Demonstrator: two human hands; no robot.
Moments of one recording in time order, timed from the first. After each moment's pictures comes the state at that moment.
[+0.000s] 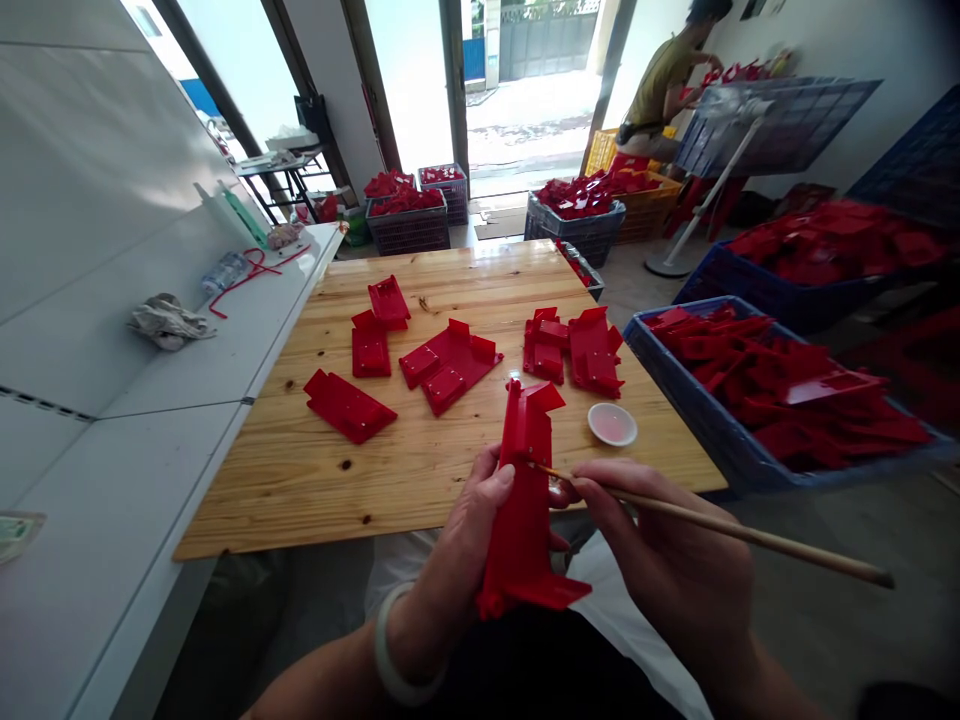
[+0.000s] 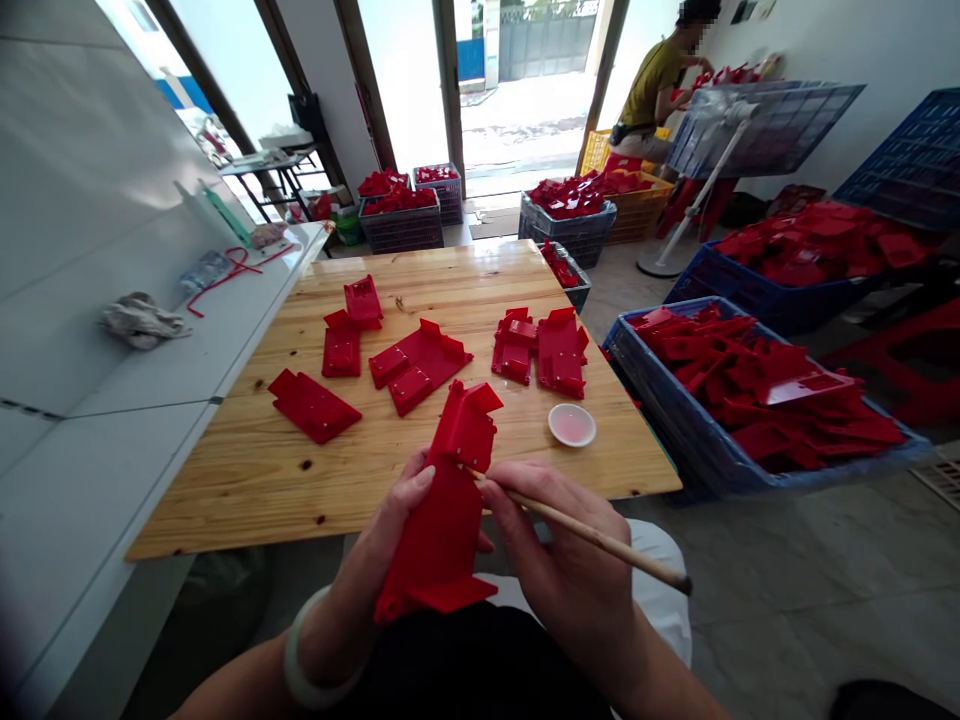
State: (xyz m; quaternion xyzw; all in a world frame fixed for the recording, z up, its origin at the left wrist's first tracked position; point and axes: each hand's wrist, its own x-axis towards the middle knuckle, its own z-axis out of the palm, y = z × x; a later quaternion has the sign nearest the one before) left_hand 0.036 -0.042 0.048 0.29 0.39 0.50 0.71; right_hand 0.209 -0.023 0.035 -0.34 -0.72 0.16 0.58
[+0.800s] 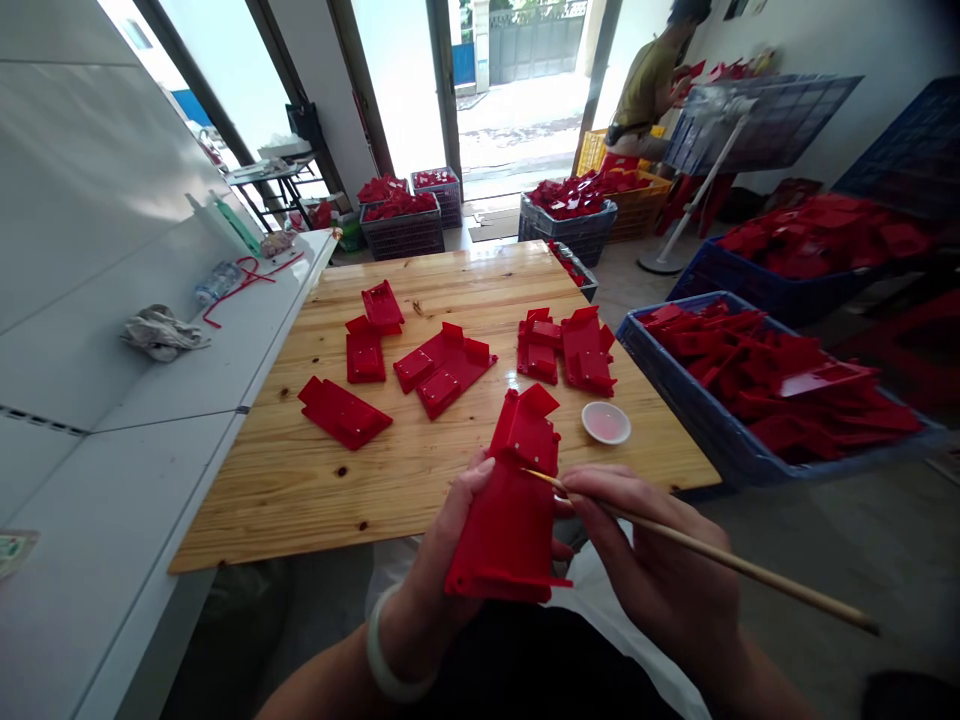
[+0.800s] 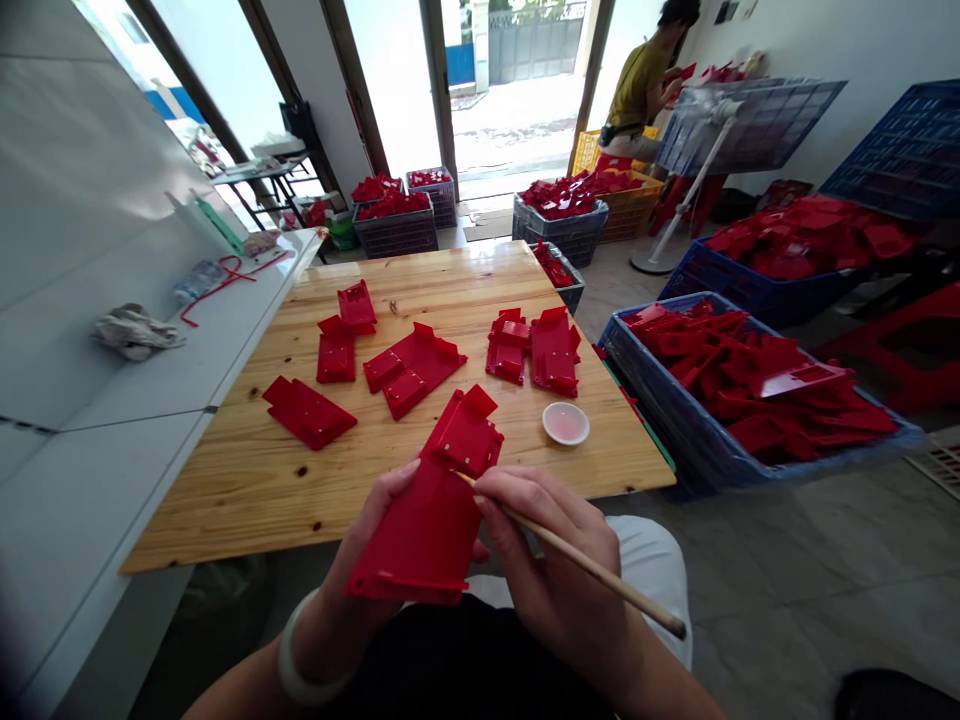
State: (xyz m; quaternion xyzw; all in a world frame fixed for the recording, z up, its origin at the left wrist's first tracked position) left_hand 0.028 -0.040 0.046 0.24 0.34 0.48 0.77; right_hand 0.217 -0.027 0.030 -0.32 -0.75 0.15 0.57
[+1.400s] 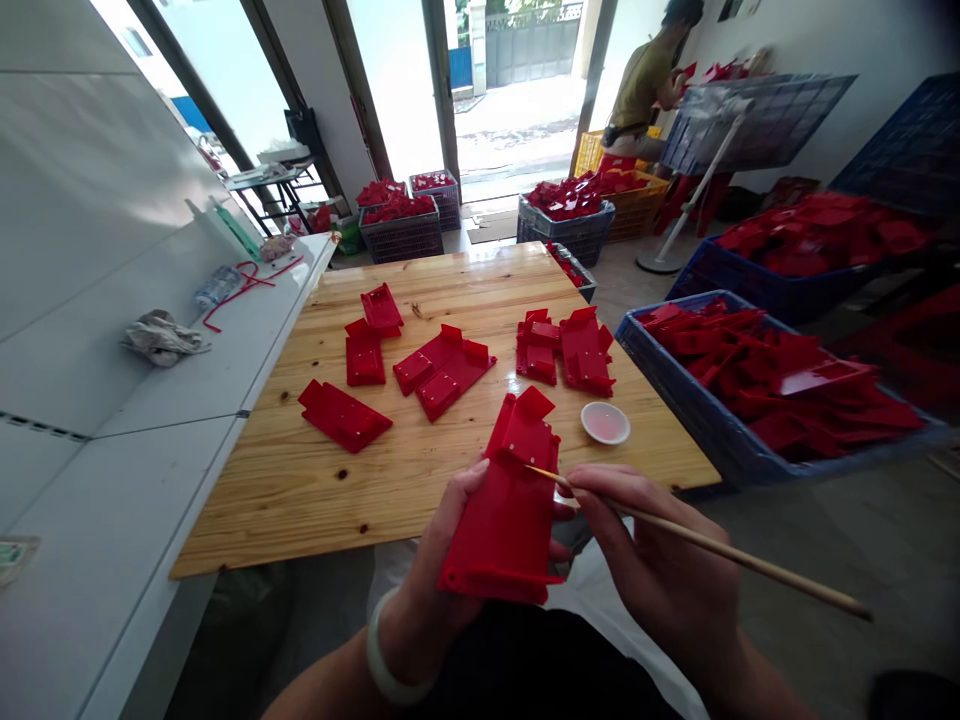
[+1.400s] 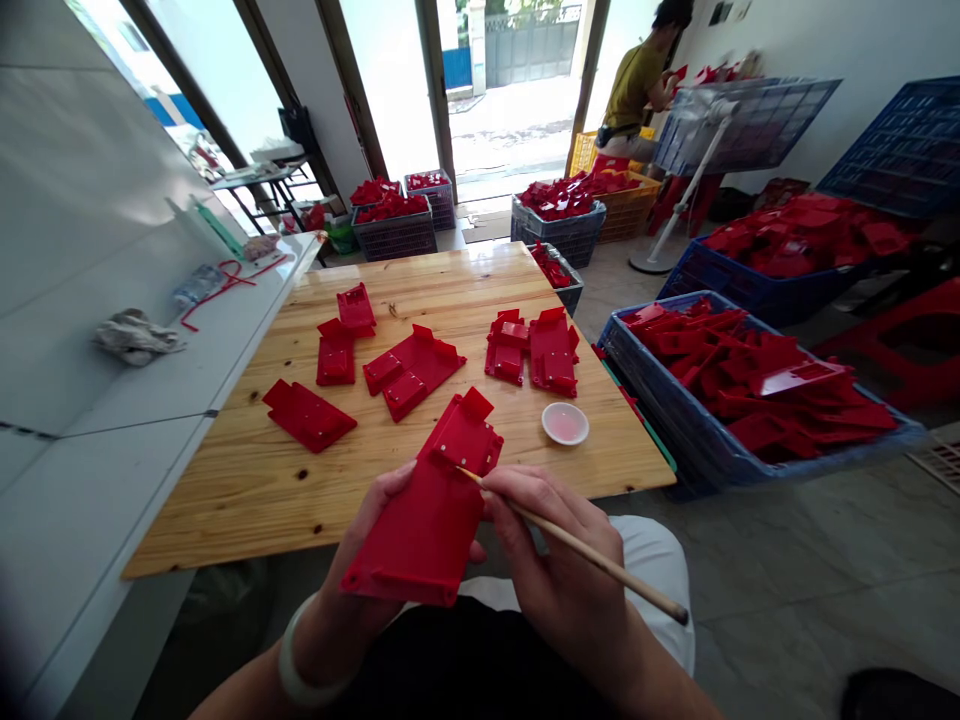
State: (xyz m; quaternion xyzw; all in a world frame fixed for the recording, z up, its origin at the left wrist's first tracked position) left_hand 0.024 -0.038 0.040 0.24 0.33 0.47 0.78; right_hand 0.215 -0.027 0.022 -0.32 -0.73 0.16 0.59
